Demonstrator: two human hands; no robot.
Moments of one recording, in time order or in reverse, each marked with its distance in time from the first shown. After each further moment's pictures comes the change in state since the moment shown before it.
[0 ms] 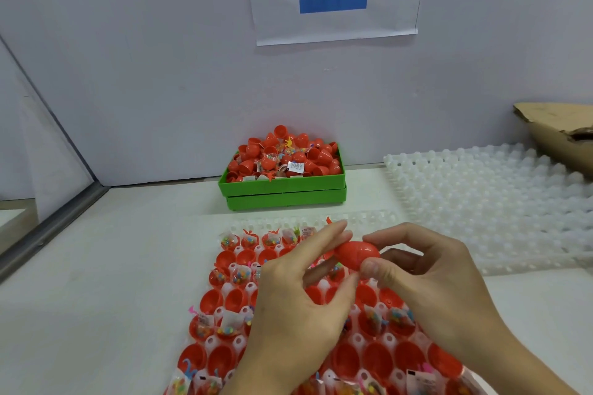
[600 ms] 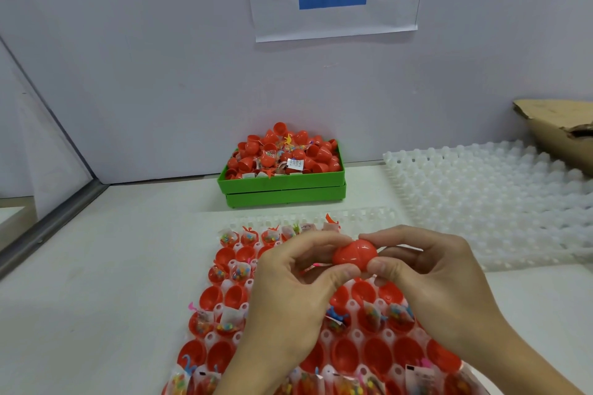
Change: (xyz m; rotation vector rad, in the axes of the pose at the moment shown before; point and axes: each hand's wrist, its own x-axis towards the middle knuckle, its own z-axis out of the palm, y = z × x) left_hand 0.009 0.007 -0.004 -0.186 -0.059 -0.173; right_hand 0.000 0.001 0.001 -0.063 0.021 -0.062
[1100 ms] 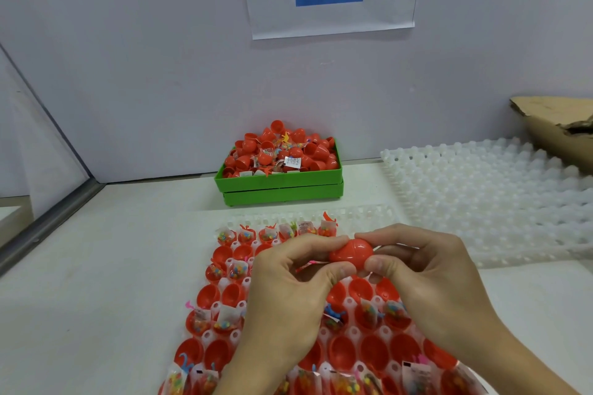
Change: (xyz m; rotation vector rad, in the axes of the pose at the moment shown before) left_hand -0.002 0.002 0.003 0.066 0.066 -0.005; right_hand 0.000 0.005 0.001 0.010 0.020 -0.041
